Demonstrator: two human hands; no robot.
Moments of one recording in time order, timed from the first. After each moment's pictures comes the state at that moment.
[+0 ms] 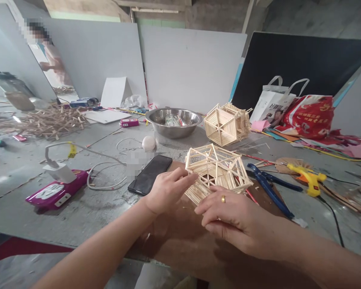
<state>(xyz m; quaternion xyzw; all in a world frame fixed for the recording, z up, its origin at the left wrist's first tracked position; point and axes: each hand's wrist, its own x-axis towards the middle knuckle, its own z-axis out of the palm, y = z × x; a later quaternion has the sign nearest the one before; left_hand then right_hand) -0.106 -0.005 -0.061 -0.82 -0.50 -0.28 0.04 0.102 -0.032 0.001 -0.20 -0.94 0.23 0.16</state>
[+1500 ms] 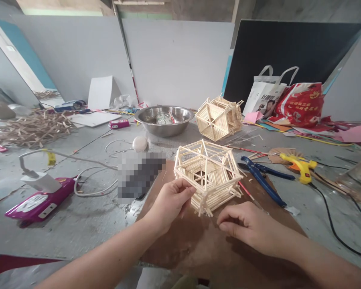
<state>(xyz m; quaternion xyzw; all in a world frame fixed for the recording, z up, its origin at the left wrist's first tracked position) -0.061 -0.025 -0.063 -0.47 -0.51 -0.44 -0.57 0.142 -0.032 -0.046 -0.40 -0.81 0.41 0.13</state>
